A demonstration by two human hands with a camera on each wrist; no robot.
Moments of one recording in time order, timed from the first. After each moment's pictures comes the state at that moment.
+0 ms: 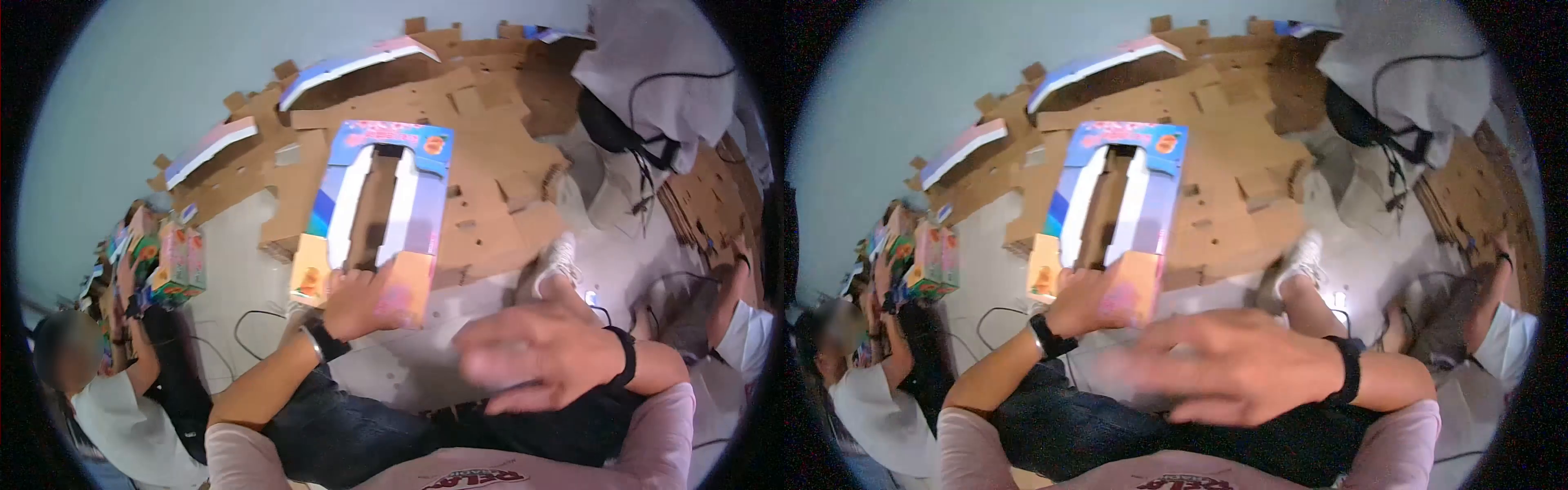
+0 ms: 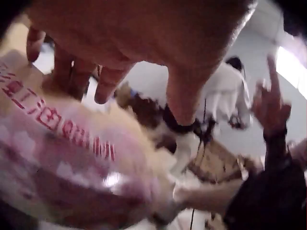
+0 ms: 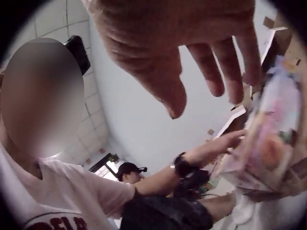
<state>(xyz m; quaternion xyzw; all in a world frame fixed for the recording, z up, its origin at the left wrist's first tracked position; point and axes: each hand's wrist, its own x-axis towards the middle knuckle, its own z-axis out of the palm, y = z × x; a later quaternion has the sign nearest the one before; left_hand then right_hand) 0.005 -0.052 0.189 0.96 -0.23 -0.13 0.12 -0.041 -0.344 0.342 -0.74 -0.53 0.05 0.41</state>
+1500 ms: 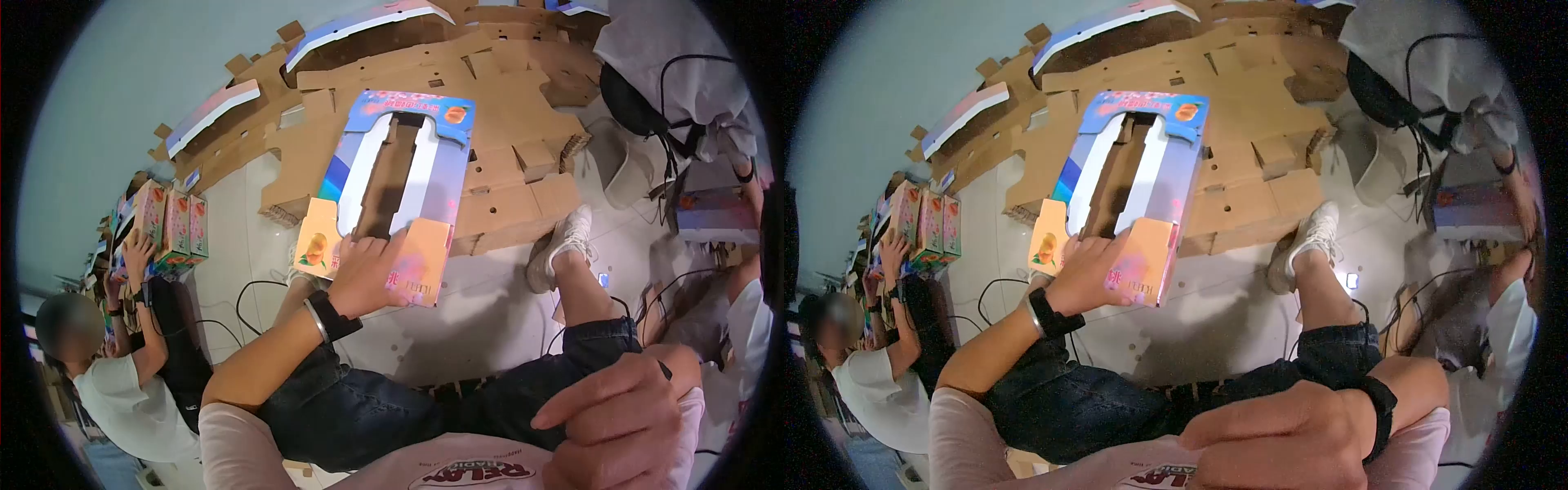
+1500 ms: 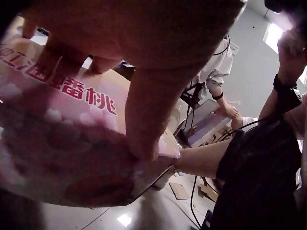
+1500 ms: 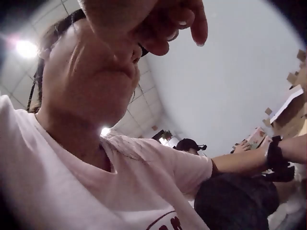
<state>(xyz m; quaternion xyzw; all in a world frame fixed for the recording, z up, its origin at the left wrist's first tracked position) -0.001 -0.051 0.184 0.95 -0.26 -0.10 0.15 -0.067 -0.326 0.386 -0.61 -0.60 -0.15 0.49</state>
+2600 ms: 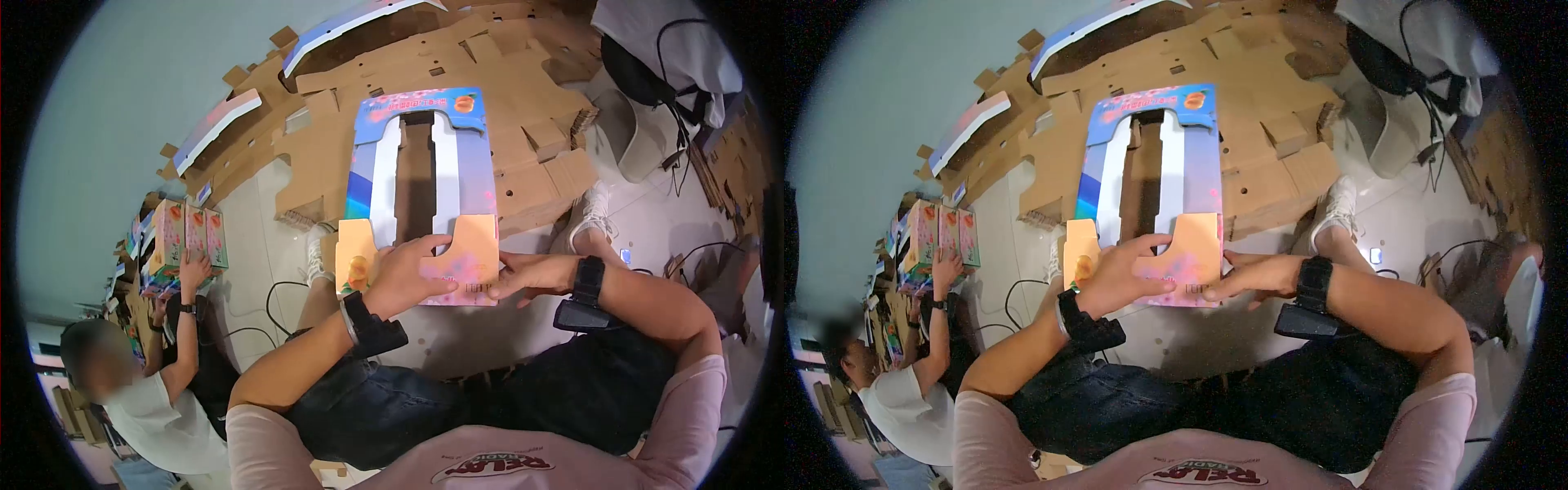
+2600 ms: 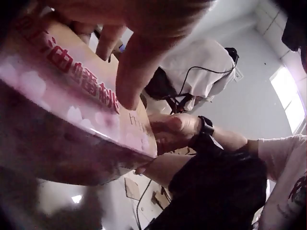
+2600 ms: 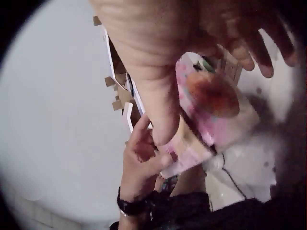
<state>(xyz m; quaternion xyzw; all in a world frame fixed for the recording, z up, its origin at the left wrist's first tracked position) 0.015 -0.065 0.208 0.89 -0.21 -0.18 0.37 0.024 -0.333 0.204 -0.57 -0.01 0.63 0.52</state>
